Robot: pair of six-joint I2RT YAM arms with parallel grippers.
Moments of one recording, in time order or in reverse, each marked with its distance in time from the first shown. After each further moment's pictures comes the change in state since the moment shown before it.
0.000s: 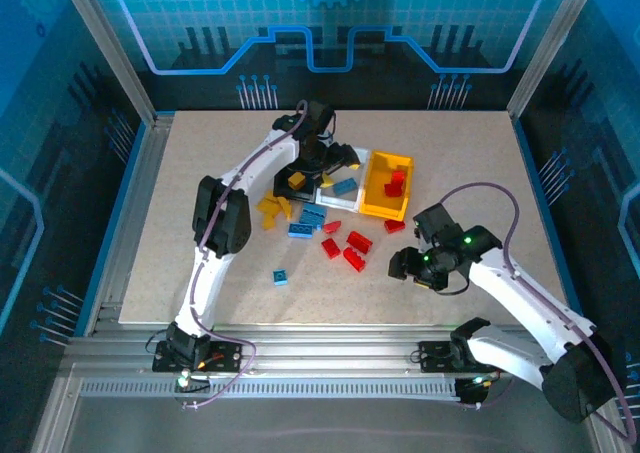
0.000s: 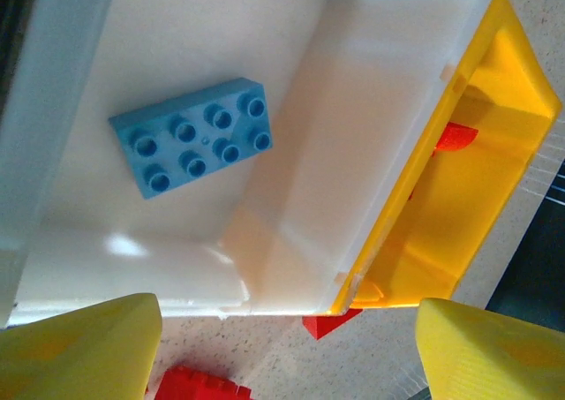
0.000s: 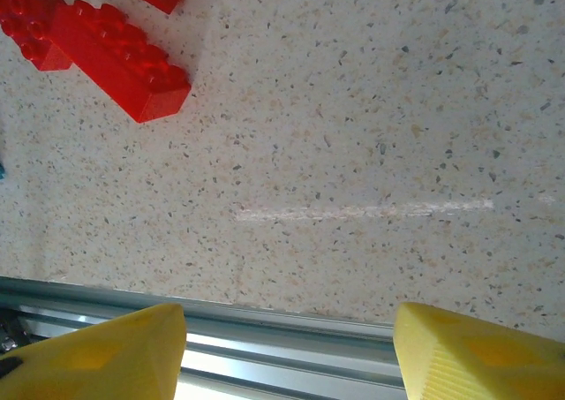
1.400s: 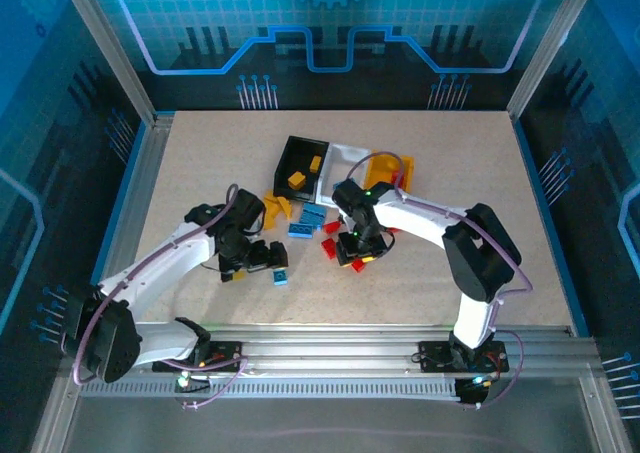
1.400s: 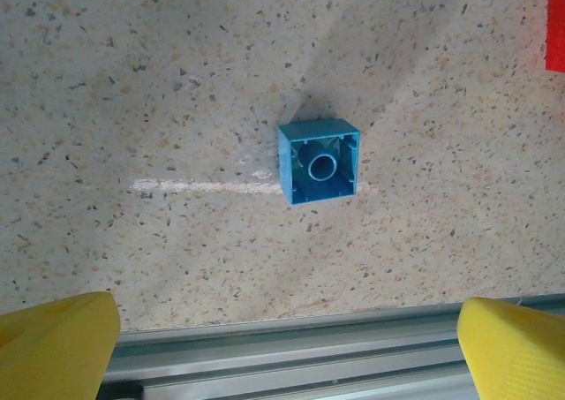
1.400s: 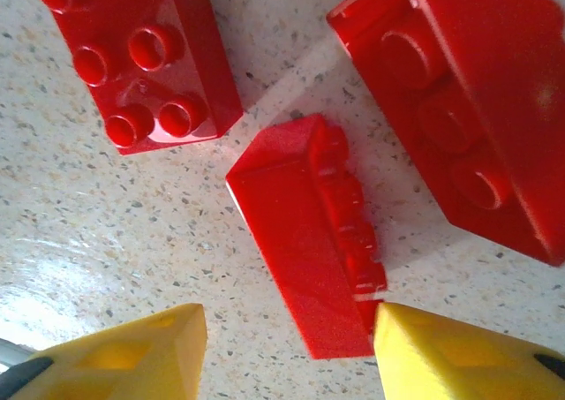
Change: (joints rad) left arm 0.001 -1.063 -1.271 -0.086 -0.205 0.206; right arm 0.223 0.797 0.479 0.059 0.043 -0.300
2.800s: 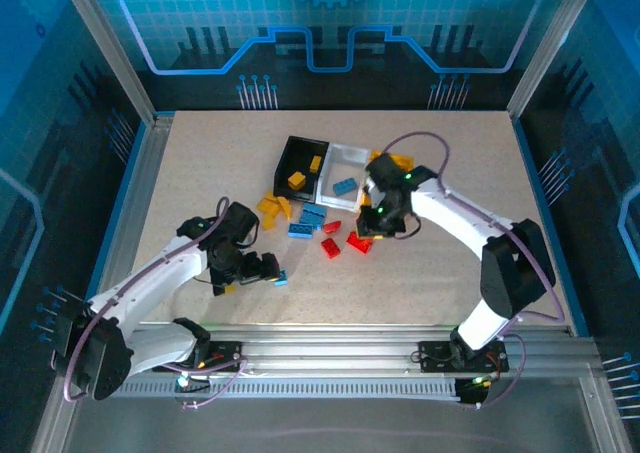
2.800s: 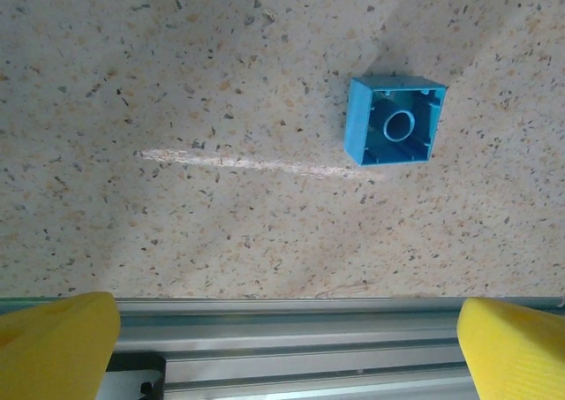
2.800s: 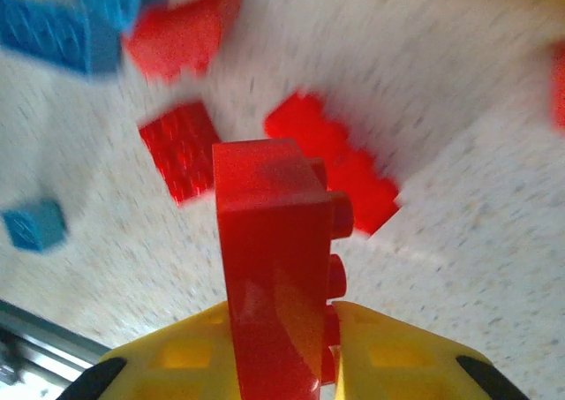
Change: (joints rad) left arm -0.005 -0.083 -0.085 -0.037 -0.022 -0.049; right arm -0.225 -0.187 0.022 0.023 -0.078 0.036
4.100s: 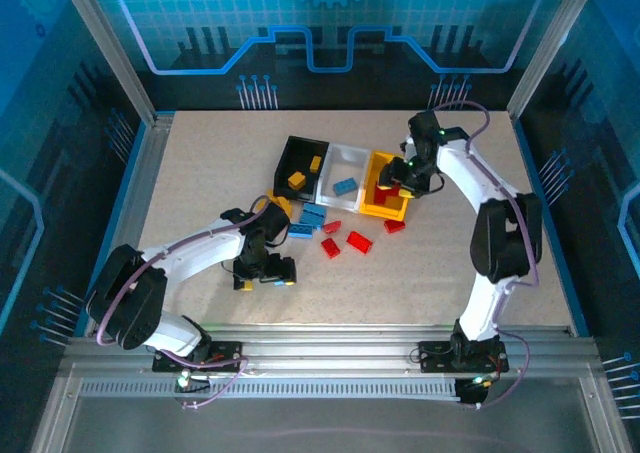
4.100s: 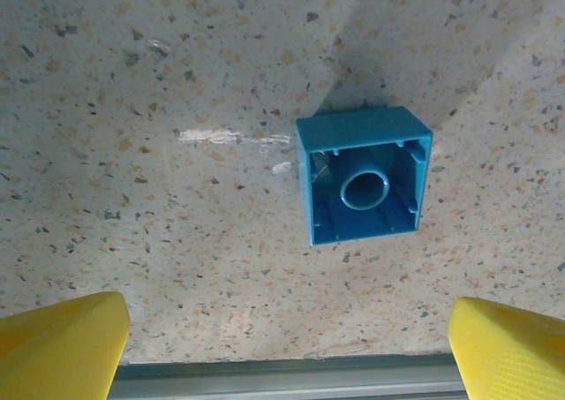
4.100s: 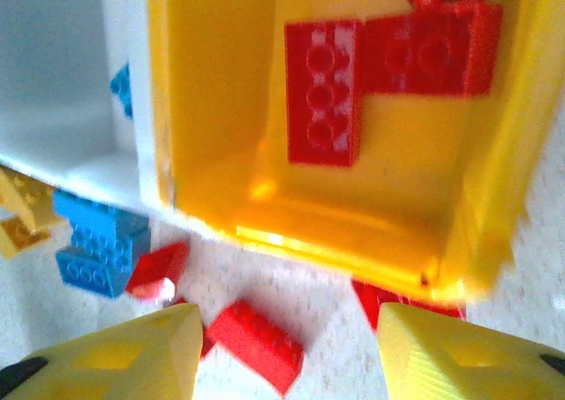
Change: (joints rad) left arm -0.122 0.290 0.061 0.109 -0.040 -0.003; right arm -0.271 0.180 0.255 -0.042 -0.060 -0.025
